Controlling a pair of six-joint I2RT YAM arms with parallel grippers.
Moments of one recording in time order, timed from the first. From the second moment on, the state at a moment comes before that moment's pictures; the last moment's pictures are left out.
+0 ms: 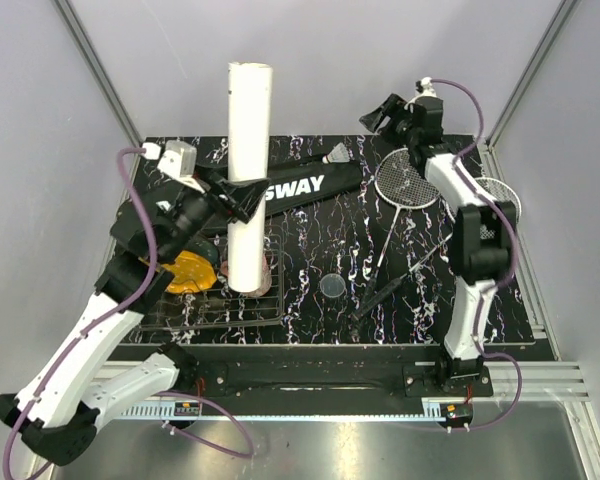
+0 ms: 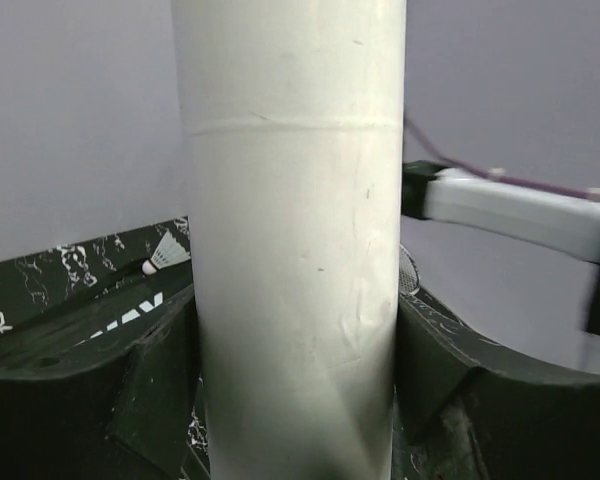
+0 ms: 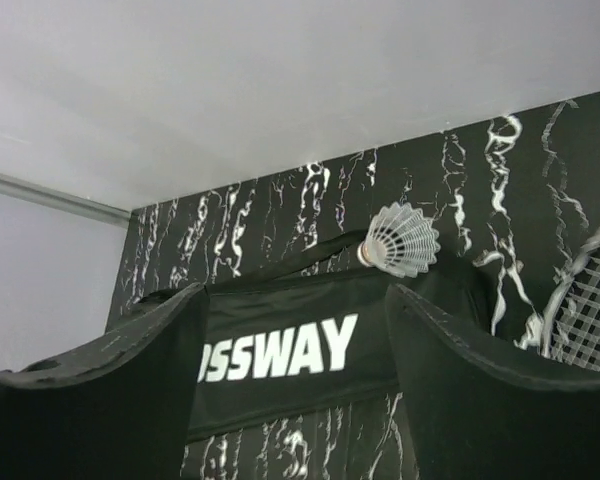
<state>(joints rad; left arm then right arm) -0.58 0.90 1.12 -0.06 0.09 -0.31 0.15 1.95 1.65 0.09 -0.23 0.67</state>
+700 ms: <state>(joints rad) -0.58 0.72 0.95 -0.11 0.19 -0.28 0.17 2.78 2.48 0.01 -0.54 0.66</state>
